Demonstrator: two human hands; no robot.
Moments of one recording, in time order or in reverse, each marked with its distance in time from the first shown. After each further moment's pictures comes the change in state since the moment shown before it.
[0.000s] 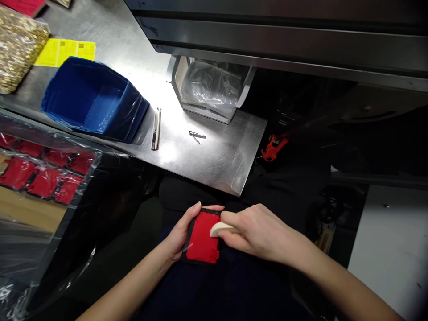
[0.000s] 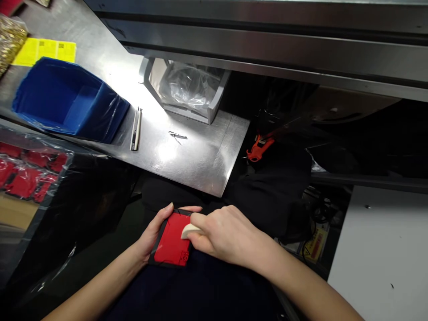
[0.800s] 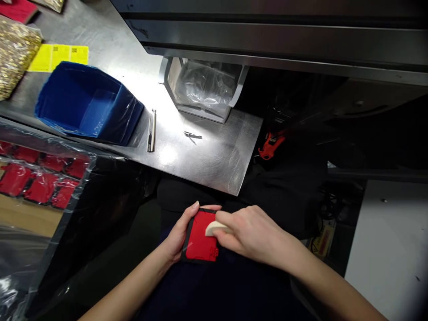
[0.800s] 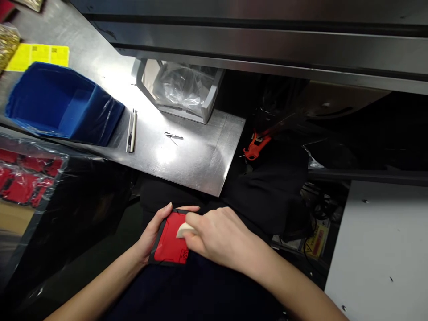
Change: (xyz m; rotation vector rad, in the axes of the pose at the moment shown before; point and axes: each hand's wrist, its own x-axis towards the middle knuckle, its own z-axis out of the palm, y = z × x) left_hand 0.001 0.000 0.002 0.010 0.065 -0.017; right_hand -0.002 -0.005 -0.001 0.060 0.035 0.078
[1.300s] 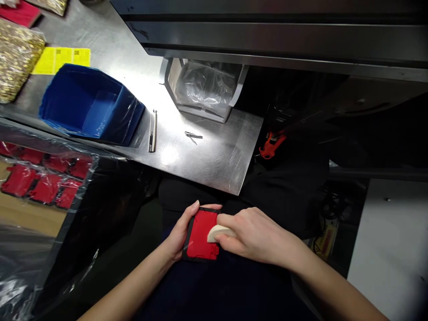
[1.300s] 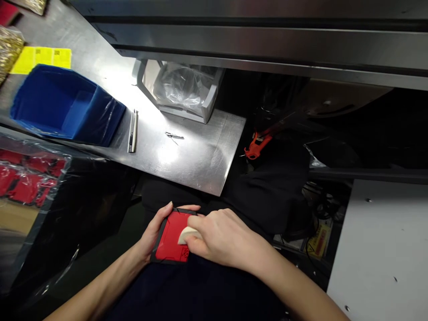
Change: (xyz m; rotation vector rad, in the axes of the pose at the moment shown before) left_hand 0.002 0.001 0.000 0.013 0.025 0.003; right_hand 0.002 0.007 -0.001 0.072 -0.037 0.011
